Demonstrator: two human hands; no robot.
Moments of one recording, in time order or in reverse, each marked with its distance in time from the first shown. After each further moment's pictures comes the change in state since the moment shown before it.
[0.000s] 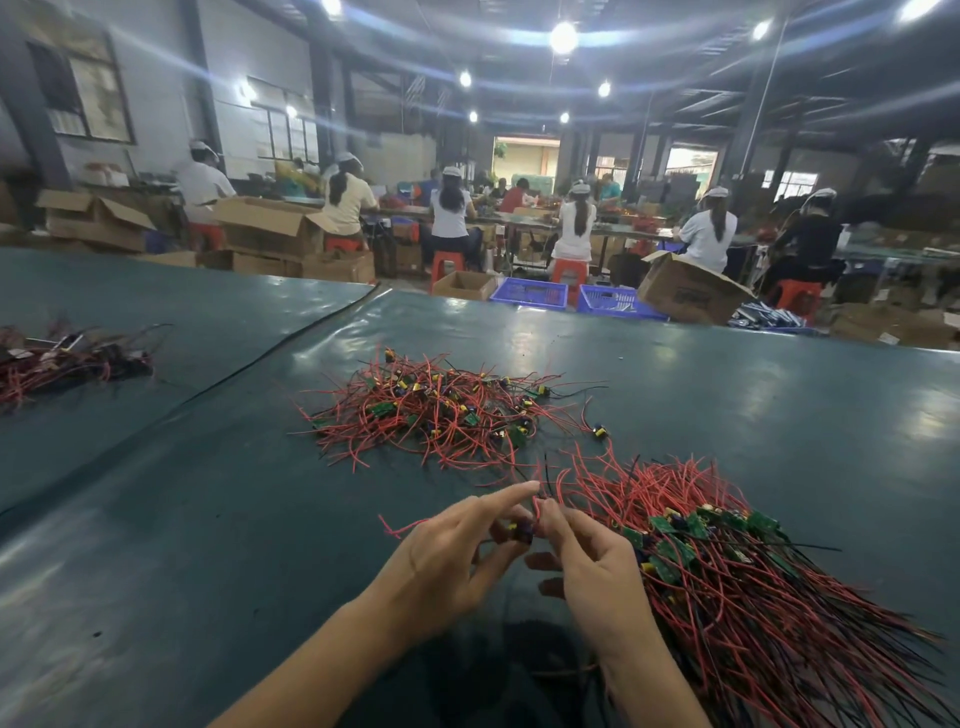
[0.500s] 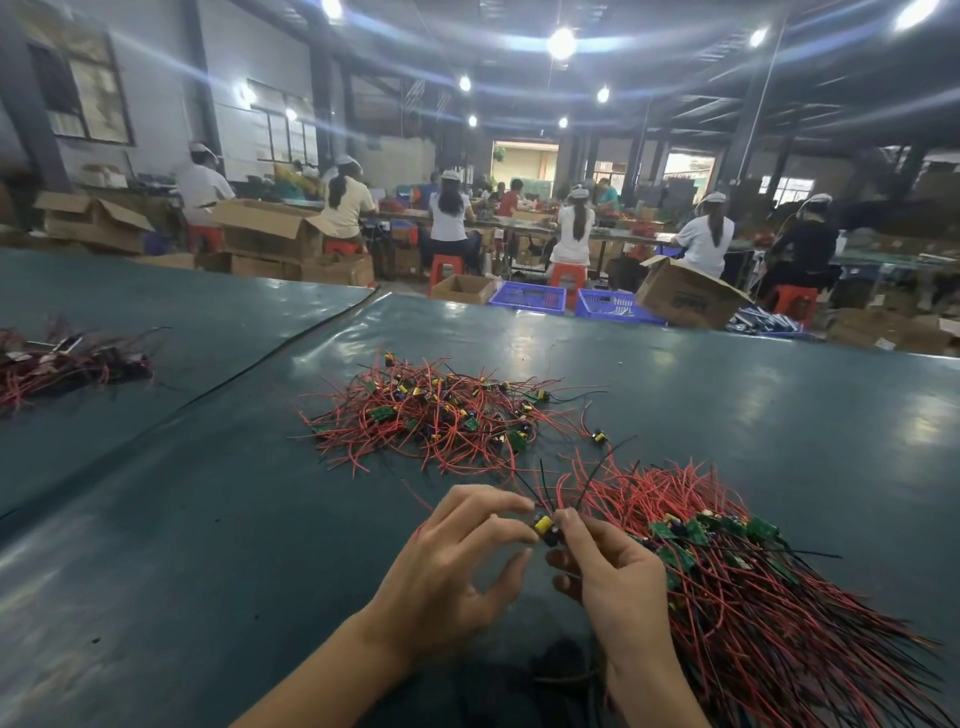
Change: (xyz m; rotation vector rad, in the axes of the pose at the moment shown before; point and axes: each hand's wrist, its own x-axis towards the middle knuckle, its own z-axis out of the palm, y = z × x) left_hand 0.004 0.008 0.003 0.146 0.180 0.198; right_hand -0.003 -0.003 -0.004 0.228 0.193 0.064
